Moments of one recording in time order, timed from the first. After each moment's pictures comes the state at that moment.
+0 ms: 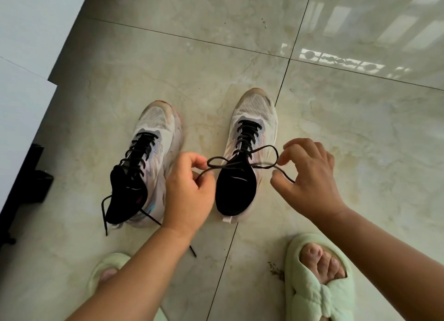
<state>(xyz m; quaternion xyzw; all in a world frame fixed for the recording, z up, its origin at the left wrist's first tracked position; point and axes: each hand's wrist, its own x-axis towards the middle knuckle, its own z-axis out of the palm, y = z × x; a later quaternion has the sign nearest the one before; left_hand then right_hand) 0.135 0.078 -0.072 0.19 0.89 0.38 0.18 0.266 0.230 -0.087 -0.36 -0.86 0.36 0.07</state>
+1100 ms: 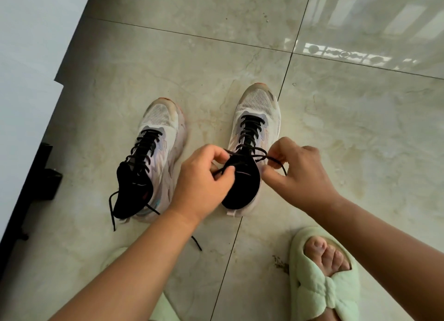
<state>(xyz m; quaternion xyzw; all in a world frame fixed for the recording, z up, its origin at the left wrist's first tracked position) 0.129 0.087 -0.067 0.32 0.87 0.32 0.21 0.251 0.223 -0.078 -0.32 -0.84 0.44 0.04</state>
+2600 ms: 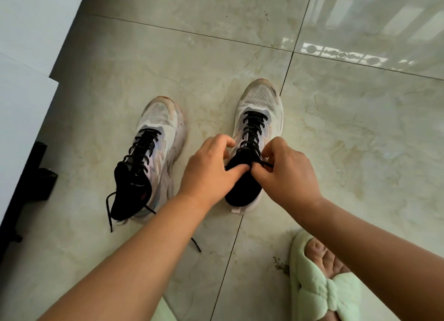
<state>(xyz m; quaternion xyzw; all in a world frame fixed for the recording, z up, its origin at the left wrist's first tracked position) 0.118 0.107 -0.079 0.36 0.88 0.22 0.23 0.232 0.208 -0.085 -0.39 -0.84 0.38 0.02</state>
